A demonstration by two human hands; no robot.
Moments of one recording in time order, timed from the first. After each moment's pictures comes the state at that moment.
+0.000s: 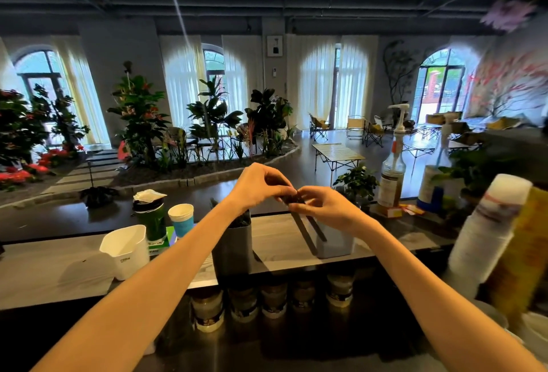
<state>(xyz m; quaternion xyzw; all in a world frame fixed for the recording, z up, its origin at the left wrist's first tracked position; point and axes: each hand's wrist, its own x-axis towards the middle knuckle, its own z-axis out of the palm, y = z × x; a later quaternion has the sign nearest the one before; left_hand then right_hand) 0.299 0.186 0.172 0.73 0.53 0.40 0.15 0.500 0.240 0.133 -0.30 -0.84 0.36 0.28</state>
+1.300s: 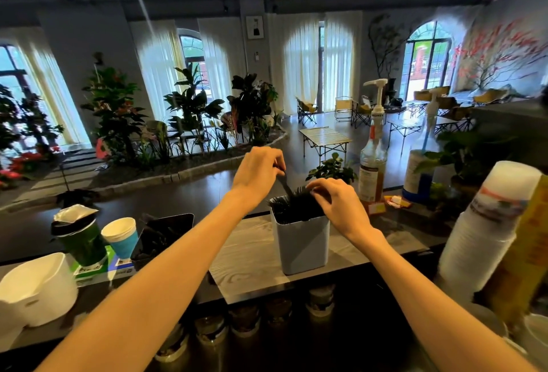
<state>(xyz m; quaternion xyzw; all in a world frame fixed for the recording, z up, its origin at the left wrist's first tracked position) 0.380 0.346 0.146 0.73 0.57 0.35 -0.10 0.581 0.390 0.060 -0.41 -0.81 0.05 0.41</state>
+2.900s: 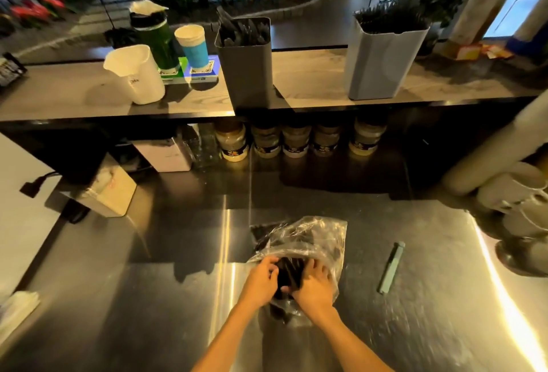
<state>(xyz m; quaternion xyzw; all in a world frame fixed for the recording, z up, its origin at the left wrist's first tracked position) 0.387 -0.063 -0.279 0.38 0.79 0.23 0.42 0.521 -0.008 -0.305 -0.59 -0.76 0.26 -0.11</state>
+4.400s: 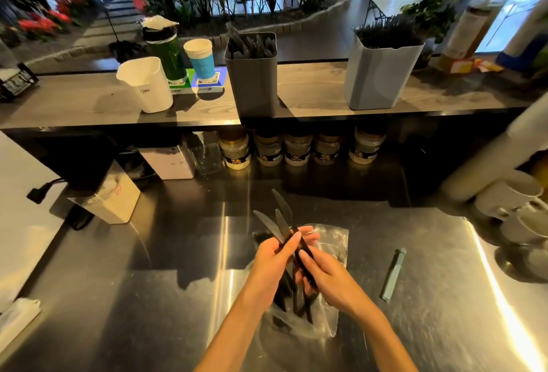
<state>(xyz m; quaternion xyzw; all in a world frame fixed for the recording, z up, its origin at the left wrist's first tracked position) 0.407 -0.055 -0.146 0.28 0.54 0.56 0.56 0.544 -0.005 -0.145 -0.39 -0.66 0.63 0.13</state>
